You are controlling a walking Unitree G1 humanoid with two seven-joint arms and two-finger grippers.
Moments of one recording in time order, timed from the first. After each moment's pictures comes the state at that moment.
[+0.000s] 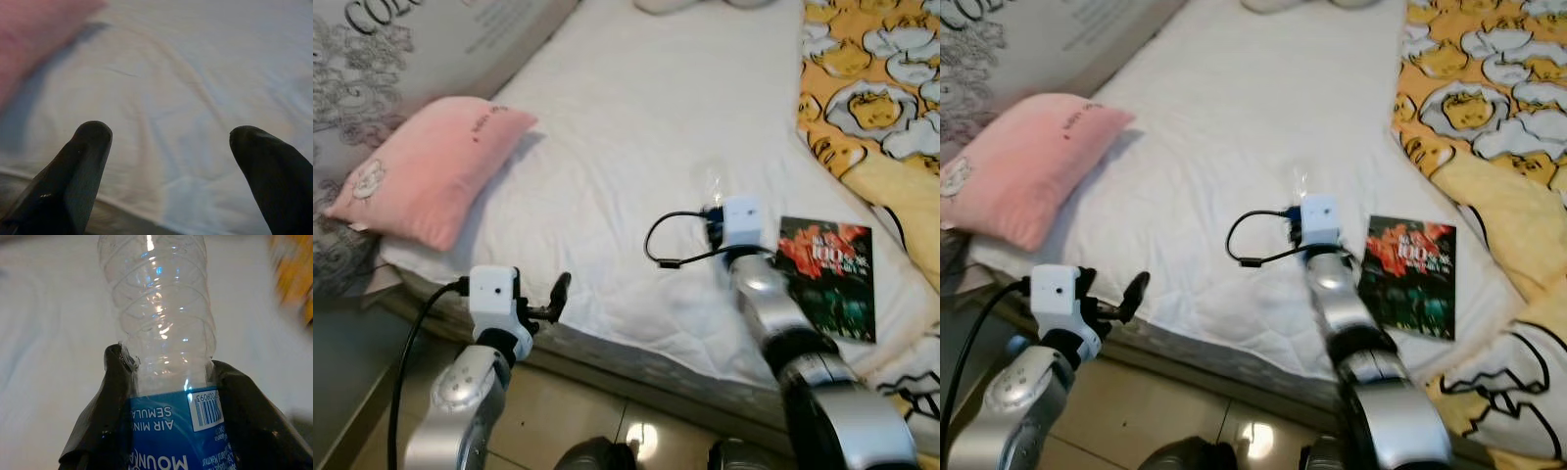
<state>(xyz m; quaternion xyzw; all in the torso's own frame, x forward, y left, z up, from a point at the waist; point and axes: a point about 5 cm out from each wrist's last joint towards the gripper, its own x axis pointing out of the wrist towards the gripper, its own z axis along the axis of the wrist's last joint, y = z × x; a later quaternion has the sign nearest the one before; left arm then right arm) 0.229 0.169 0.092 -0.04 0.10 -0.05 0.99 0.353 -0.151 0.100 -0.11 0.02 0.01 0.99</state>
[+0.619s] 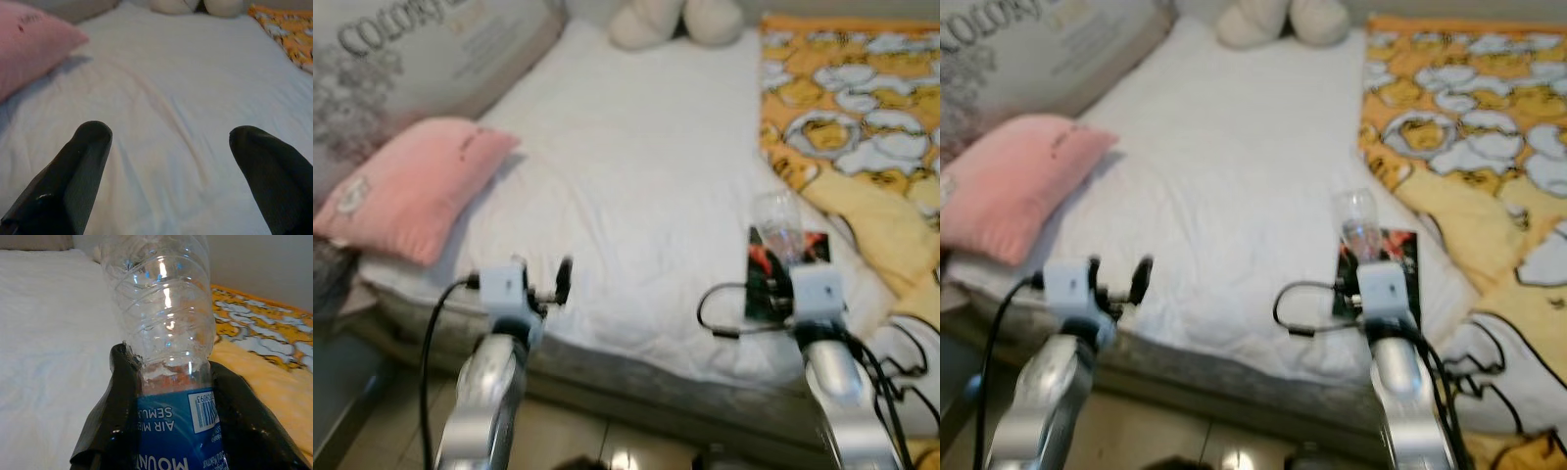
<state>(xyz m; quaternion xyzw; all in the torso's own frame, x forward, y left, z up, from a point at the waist) 0.241 0.161 0.071 -0.06 0.06 -0.04 1.00 0.239 -0.200 0.083 -0.17 0.00 -0.03 0.99</state>
